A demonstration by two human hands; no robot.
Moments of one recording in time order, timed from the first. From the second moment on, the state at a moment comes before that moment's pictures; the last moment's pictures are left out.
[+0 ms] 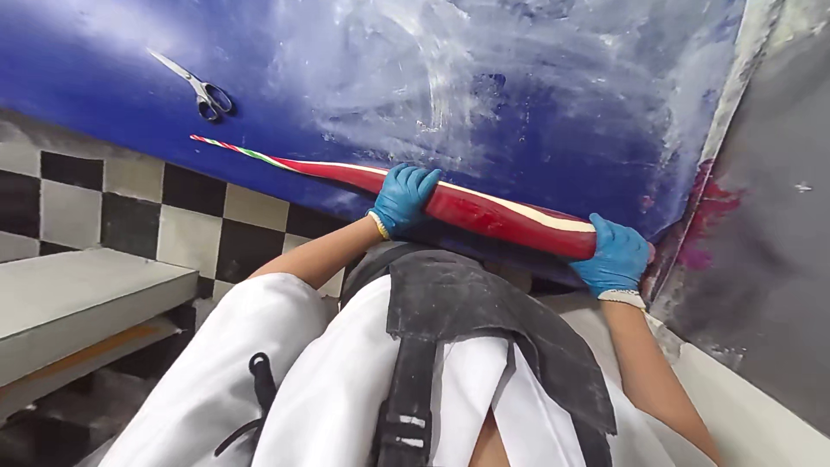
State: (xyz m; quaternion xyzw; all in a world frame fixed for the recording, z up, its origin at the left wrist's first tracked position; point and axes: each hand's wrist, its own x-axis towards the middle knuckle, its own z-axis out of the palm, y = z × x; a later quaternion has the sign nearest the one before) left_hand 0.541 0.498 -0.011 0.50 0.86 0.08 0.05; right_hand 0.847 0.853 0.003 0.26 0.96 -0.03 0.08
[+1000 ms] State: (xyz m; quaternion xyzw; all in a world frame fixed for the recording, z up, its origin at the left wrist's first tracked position) left_hand 0.595 0.692 0.041 0.54 0.78 -0.02 0.32; right_hand 0.751 0.878 0.026 0.17 0.93 -0.11 0.30
